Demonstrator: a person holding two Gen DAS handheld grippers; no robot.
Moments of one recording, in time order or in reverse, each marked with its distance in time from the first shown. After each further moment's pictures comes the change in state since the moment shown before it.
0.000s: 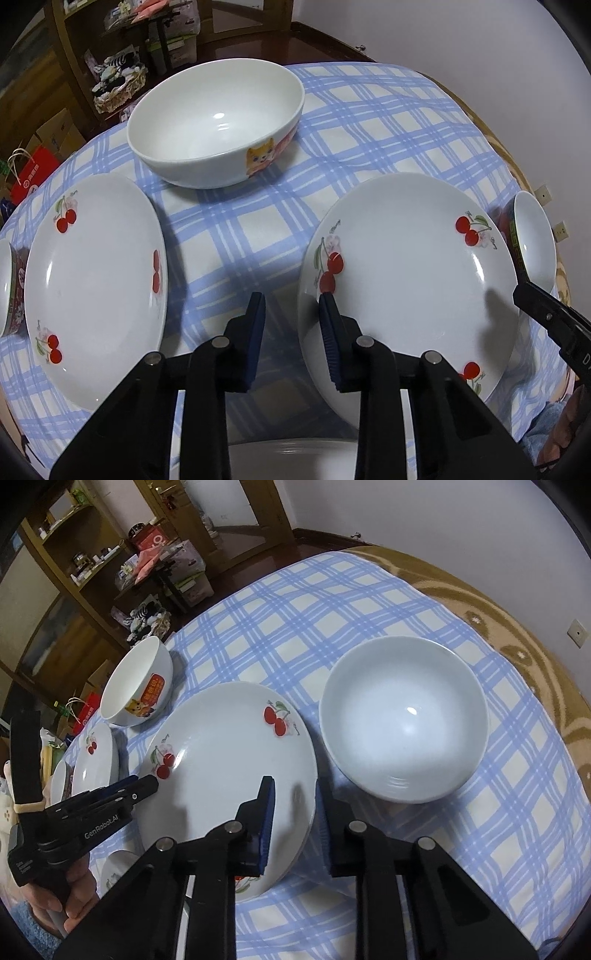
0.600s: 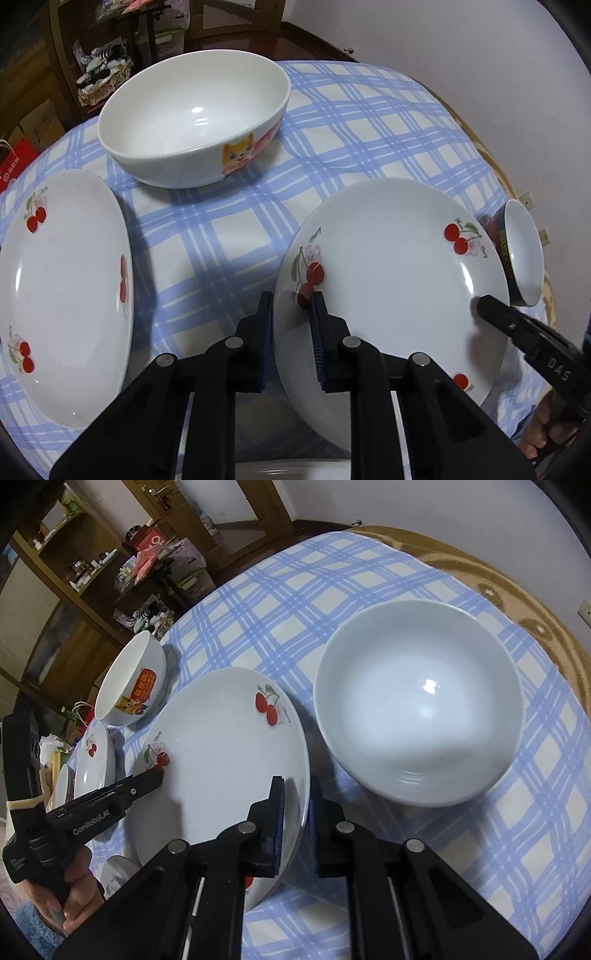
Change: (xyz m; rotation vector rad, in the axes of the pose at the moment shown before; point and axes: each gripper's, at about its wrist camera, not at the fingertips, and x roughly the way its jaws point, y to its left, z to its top) left arm 0.013 0.003 0.005 -0.035 -0.003 -0.108; right arm 0.029 -0.012 -0.005 0.046 0.025 0.063
